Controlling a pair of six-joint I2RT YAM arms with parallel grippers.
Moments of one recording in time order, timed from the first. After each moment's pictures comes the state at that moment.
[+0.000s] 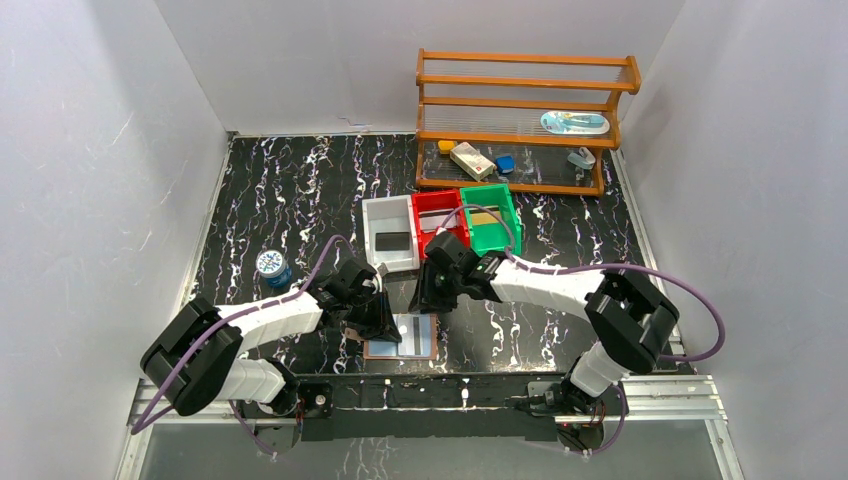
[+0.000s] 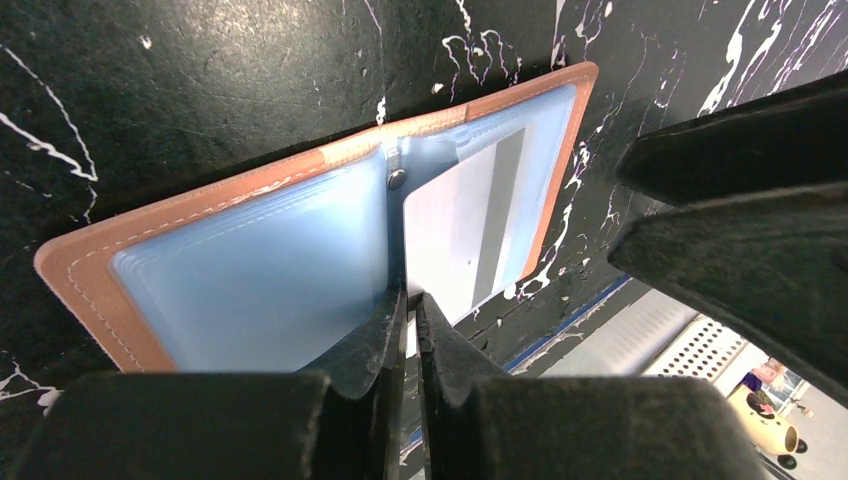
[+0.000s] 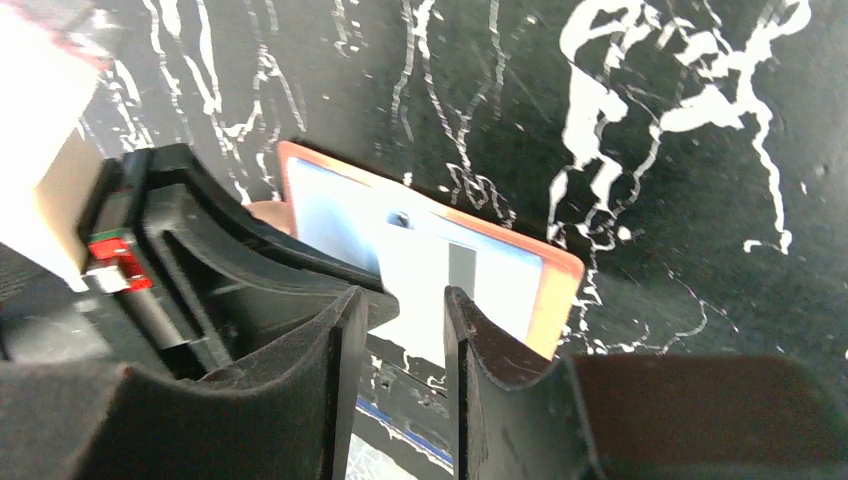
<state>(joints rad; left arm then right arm) -0.72 1.31 0.49 -0.22 0.38 -0.83 0.96 1.57 0.91 -0.31 -0.15 1.01</state>
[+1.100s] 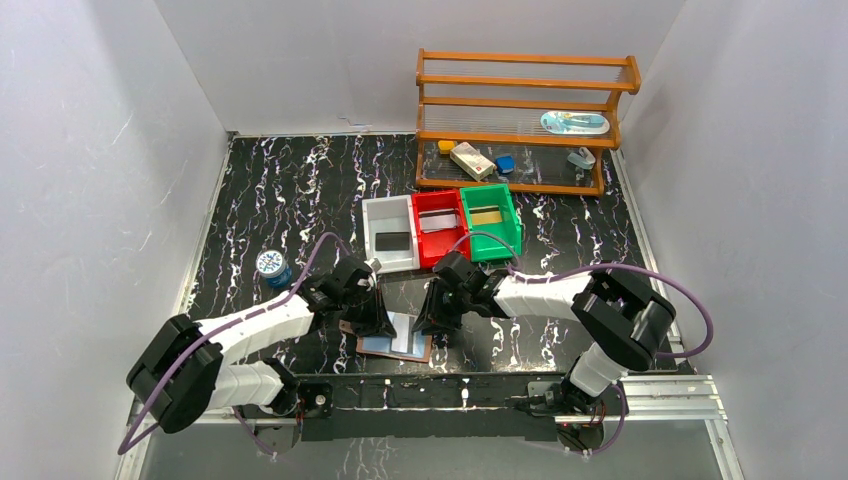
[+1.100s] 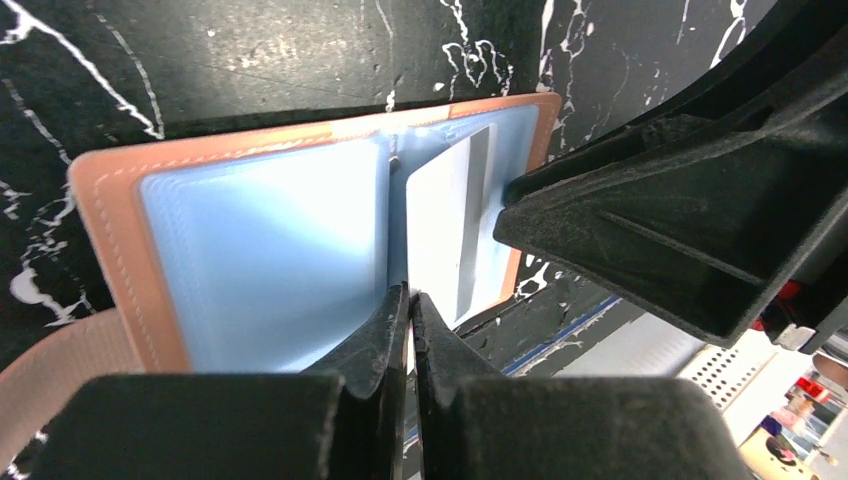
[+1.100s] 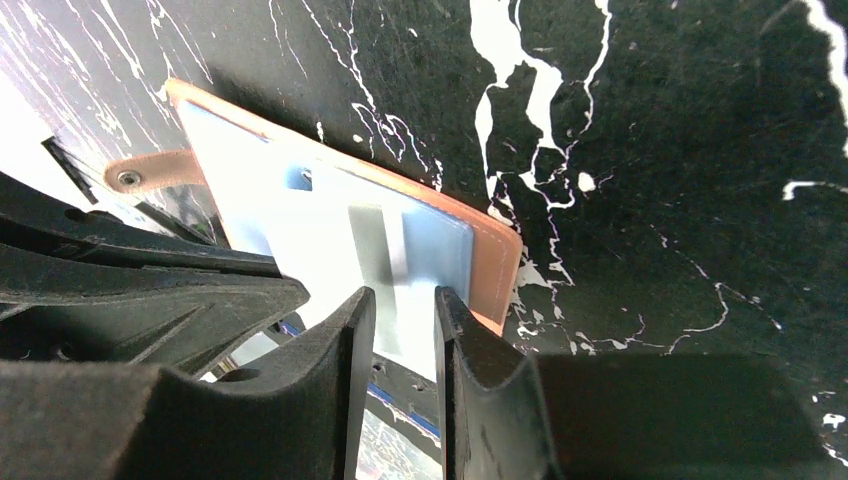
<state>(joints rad) -0.72 1.21 0.50 -0.30 0.31 -0.85 0.96 1.59 0.72 -0.10 -0.26 1.16</state>
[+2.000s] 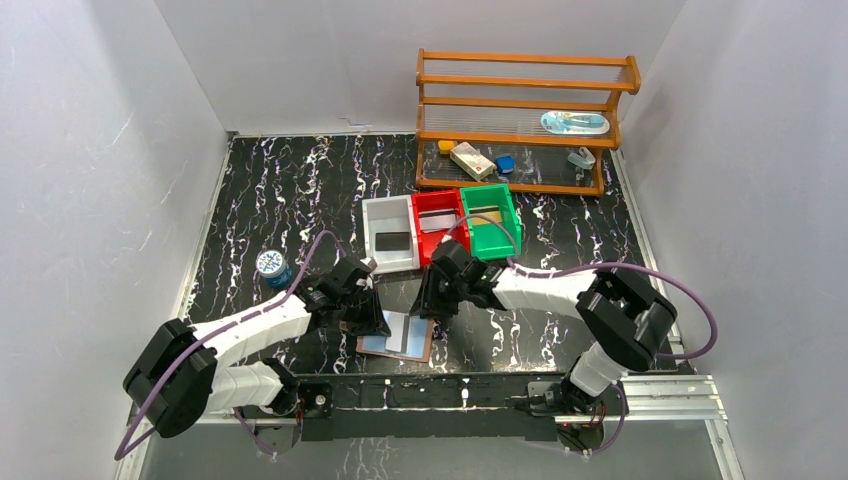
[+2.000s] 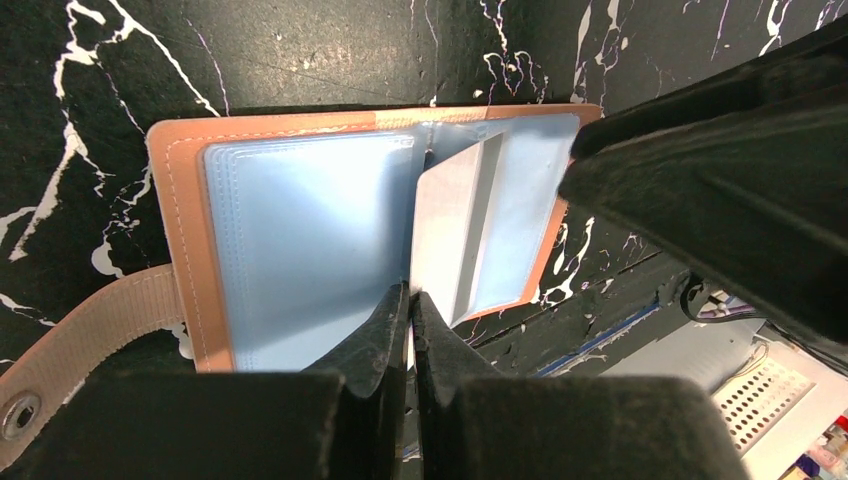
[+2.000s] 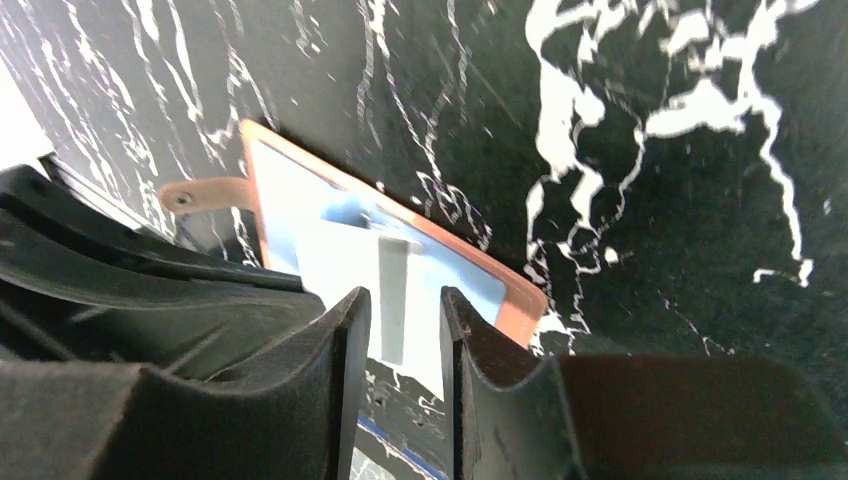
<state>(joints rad) -0.72 1.18 0.52 -0.38 0.22 -0.82 0.94 1.58 0.83 -0.16 -0.17 1.03</state>
